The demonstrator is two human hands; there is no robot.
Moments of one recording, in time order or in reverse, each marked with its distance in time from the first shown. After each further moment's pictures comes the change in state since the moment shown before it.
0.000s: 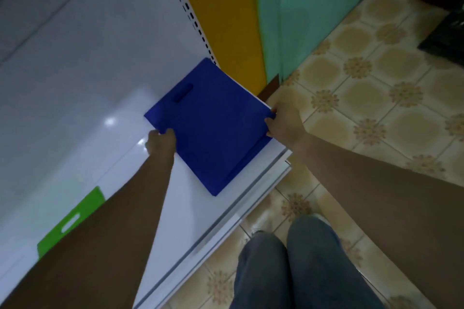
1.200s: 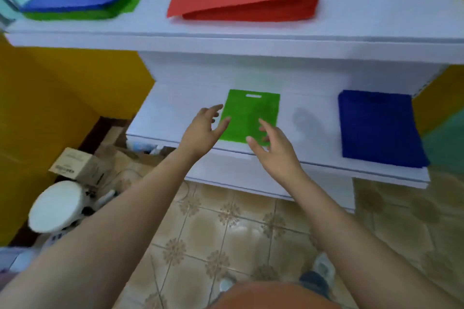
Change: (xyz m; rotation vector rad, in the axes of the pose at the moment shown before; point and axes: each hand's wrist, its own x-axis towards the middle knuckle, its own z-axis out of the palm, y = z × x) left_hand -0.385 -0.244 -0.378 0.125 0.387 0.332; right_hand -0.487 -0.155 0.124 -0.095 -0.569 -0.921
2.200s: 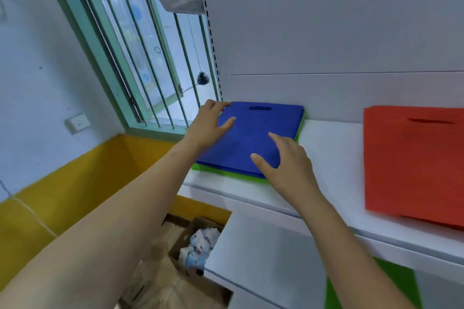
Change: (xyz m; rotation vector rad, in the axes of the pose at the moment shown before) left_hand 0.266 -0.133 -0.400 0.262 0.370 0.240; right_hand 0.280 -0.333 0.144 -0.175 0.181 -0.375
